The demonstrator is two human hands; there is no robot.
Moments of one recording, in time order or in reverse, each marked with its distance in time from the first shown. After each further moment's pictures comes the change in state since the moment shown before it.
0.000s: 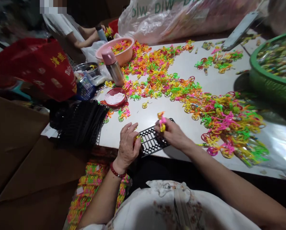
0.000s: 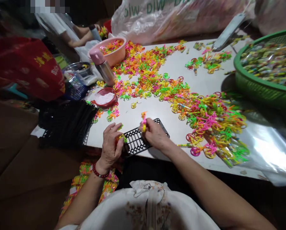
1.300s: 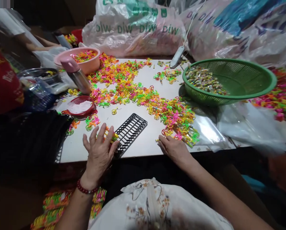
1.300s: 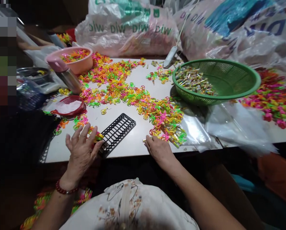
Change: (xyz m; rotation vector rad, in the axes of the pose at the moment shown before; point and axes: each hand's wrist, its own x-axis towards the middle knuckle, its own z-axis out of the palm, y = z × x) left_hand 0.010 0.020 0.003 0.297 -0.059 -0.015; right_hand -0.127 0.029 -0.072 -1.105 0.120 0.103
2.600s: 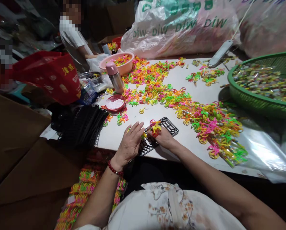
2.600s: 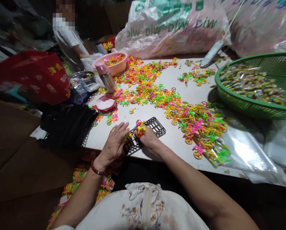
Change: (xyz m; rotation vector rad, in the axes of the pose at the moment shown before) left_hand 0.009 -0.015 0.000 -0.234 -0.173 0.183; right_hand 0.119 -0.102 0.019 1.172 -0.066 -0.201
